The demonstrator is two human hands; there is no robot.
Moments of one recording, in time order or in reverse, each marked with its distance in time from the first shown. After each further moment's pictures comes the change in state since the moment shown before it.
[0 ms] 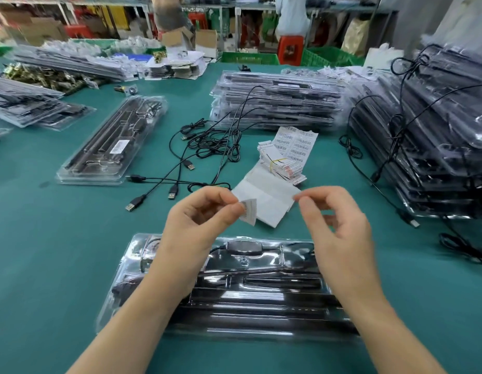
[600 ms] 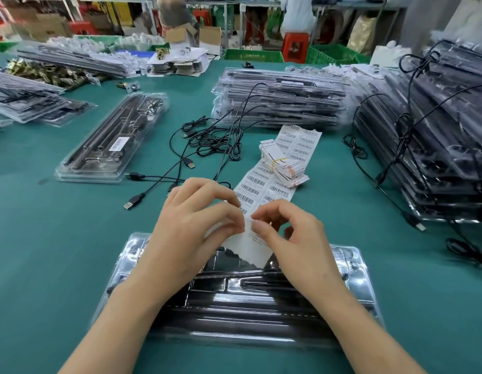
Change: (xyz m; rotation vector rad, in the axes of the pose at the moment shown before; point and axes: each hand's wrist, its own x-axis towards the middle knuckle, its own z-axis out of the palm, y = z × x) left_hand 0.011 -0.002 -0.019 1.064 -0.124 0.666; right_hand 0.002 0.016 0.034 -0.014 -0.277 0.091
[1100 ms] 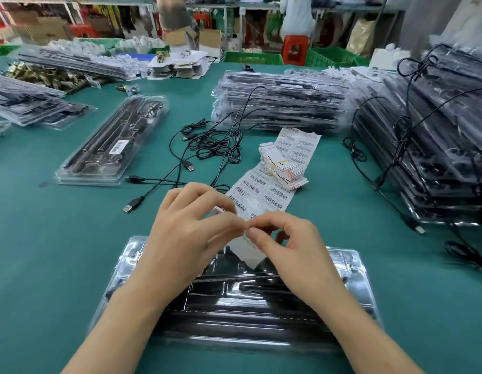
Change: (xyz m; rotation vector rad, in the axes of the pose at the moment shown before) left_hand -0.001 -0.001 0.001 0.155 0.036 0.058; right_hand 0.000 -0.003 -0.002 0.014 -0.111 0.034
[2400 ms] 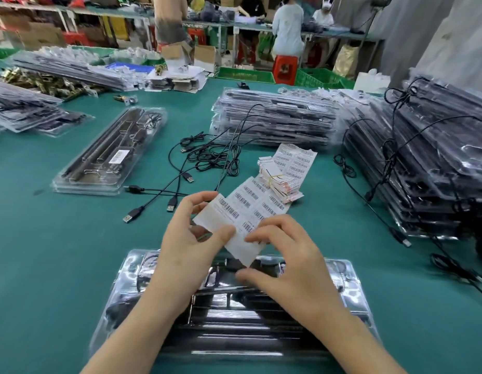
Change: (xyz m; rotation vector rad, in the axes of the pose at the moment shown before) left_hand -0.004 0.018 0.006 -1.074 0.089 -0.965; right_hand -0.009 0.009 0.001 -0.395 0.096 -0.413
